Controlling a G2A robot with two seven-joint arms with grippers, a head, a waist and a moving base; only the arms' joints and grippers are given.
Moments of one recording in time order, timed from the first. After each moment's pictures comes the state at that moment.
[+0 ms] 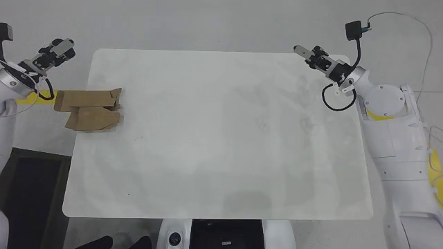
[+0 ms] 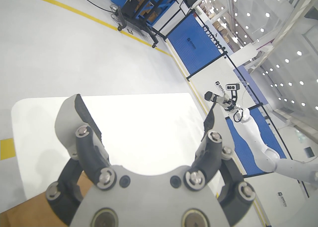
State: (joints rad) left arm 0.68 -0.70 -1.28 -0.81 -0.30 -0.80 -0.76; right arm -0.79 -1.12 1.36 -1.24 -0.16 -0.42 0.71
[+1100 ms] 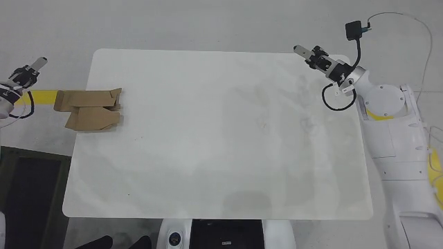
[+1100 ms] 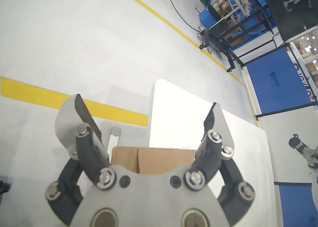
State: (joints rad) left arm 0.65 -0.69 -1.29 -0.52 0.10 -0.61 -0.47; right arm -0.79 -1.12 1.36 -1.24 -0.16 -0.42 0.71
